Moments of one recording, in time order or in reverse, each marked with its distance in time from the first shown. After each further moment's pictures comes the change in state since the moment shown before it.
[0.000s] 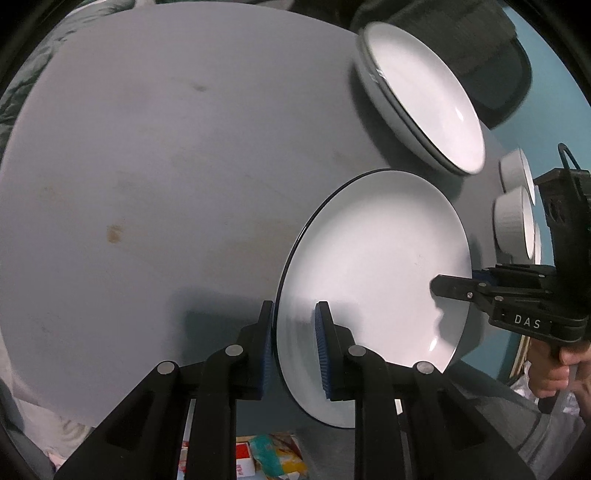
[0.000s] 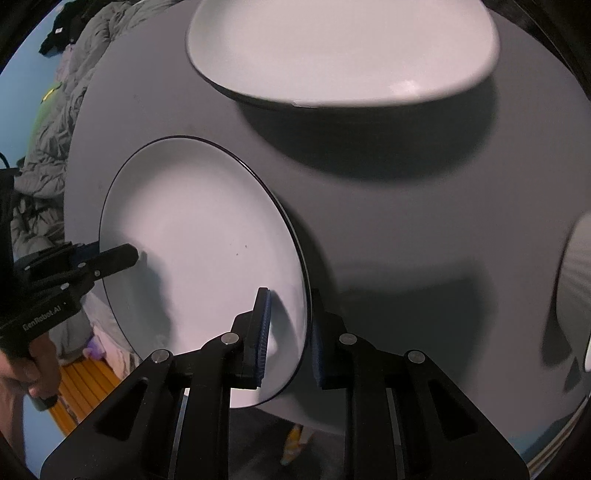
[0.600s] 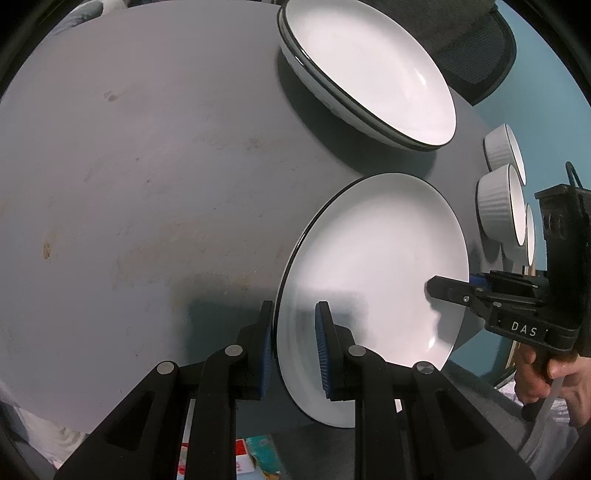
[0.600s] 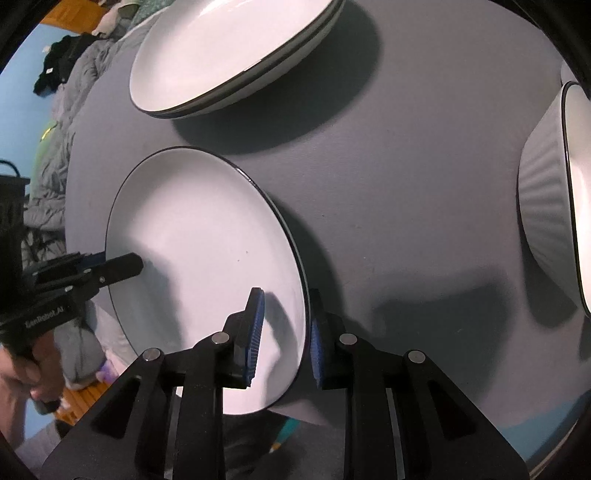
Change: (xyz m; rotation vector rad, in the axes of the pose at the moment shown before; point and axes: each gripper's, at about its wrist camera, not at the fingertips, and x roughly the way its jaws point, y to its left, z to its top) left arm 0.020 -0.048 0.014 0.052 0.039 -0.010; right arm -0.025 -0.064 -0.029 0.097 -0.102 0.041
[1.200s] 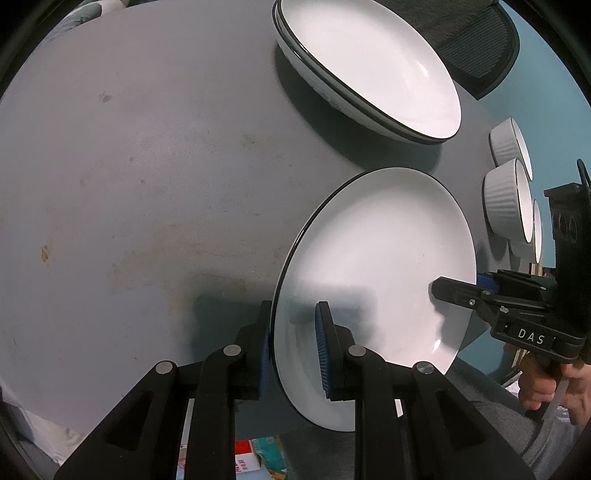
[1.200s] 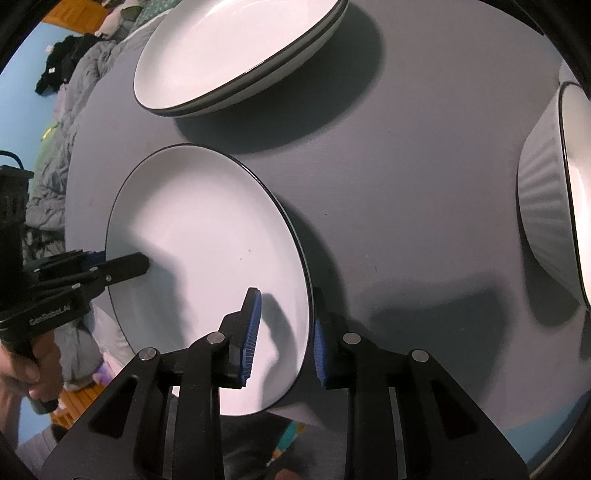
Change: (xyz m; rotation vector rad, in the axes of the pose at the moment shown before) left arm 0.015 -0.019 0.007 0.001 0.010 0.027; right arm -0.007 -0.015 -0.010 -0.004 -0.005 -0.008
